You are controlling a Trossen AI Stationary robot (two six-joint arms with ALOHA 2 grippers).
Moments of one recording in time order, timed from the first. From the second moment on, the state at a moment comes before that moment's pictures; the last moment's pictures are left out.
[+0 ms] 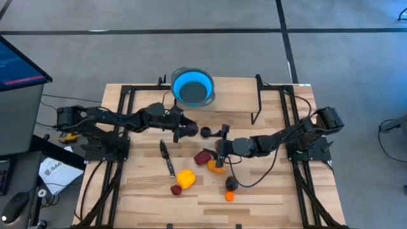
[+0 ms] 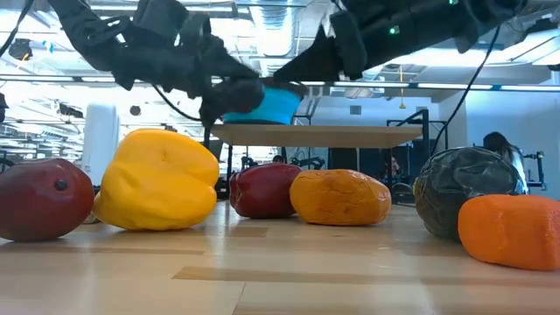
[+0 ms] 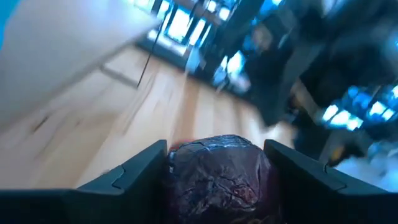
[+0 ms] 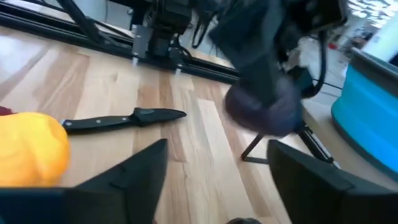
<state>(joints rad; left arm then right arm) 0.26 1.36 0.51 0.66 0.29 -0.42 0.25 1.65 0.80 0.56 0.52 -0.22</state>
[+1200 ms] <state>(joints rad) 0.26 1.36 0.51 0.93 0.31 -0.56 0.18 2.11 1.09 1.34 0.88 -0.73</state>
